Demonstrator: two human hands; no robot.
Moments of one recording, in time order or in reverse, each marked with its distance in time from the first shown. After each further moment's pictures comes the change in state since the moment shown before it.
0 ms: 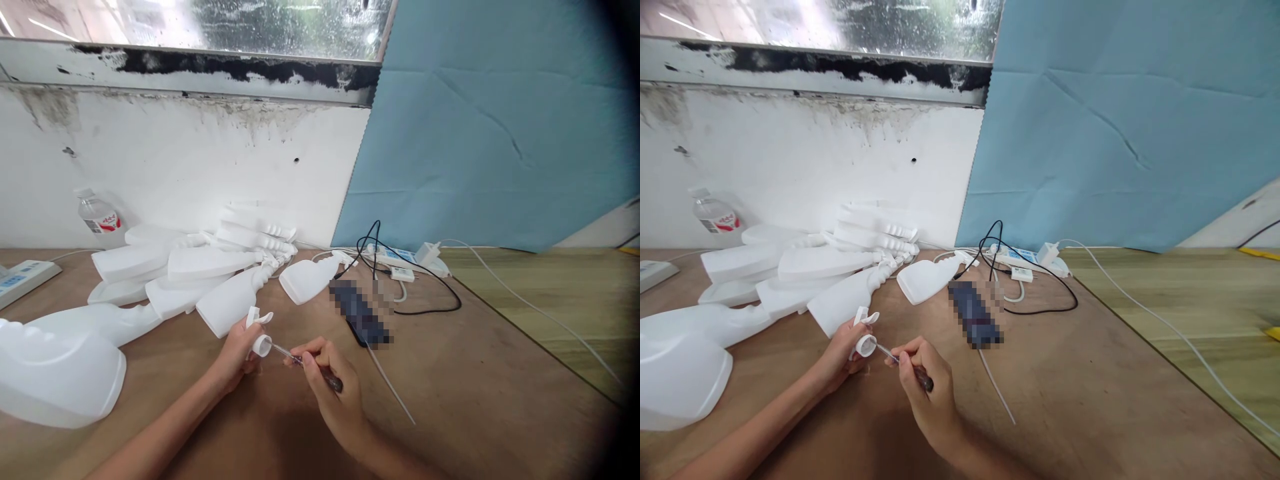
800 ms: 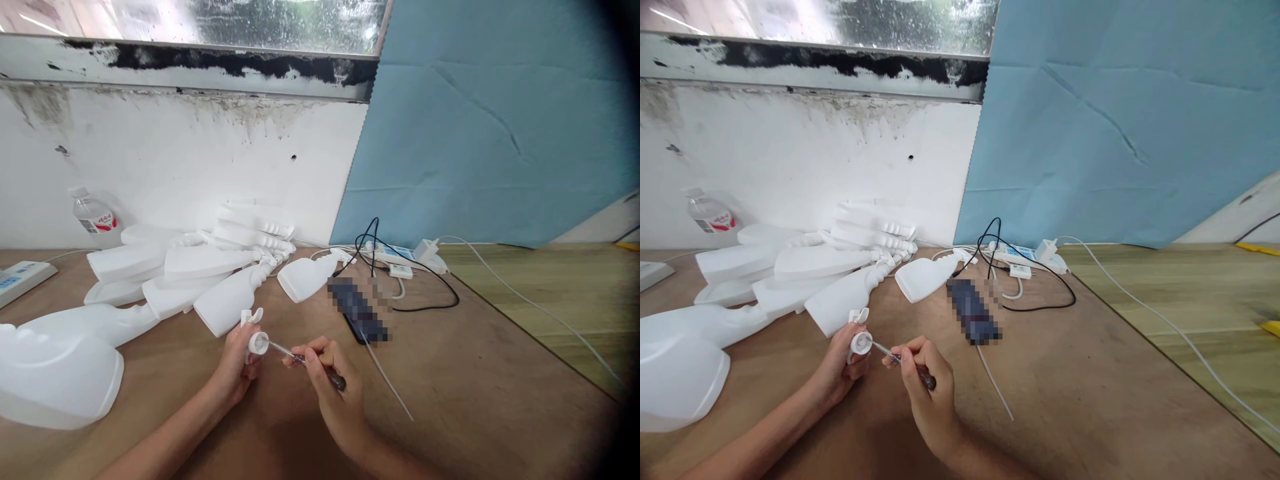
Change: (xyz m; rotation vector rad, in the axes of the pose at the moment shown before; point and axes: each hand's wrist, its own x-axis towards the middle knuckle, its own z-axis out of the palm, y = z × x) left_hand -0.009 -0.008 0.008 -0.212 0.059 -0.031; right_hand -0.001 -0.010 0.004 0.073 0.088 0.064
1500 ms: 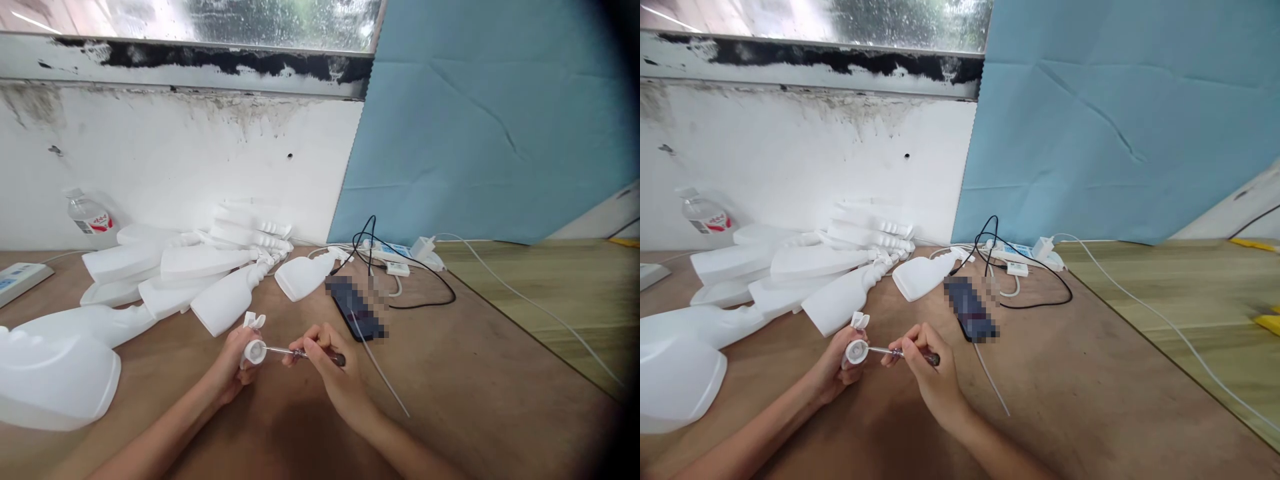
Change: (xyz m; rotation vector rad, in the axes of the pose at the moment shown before) left_hand -0.003 0.002 -0.006 0.038 -0.122 -0.102; right_hand 0.021 -0.007 -0.011 0.307 -0.133 0.145
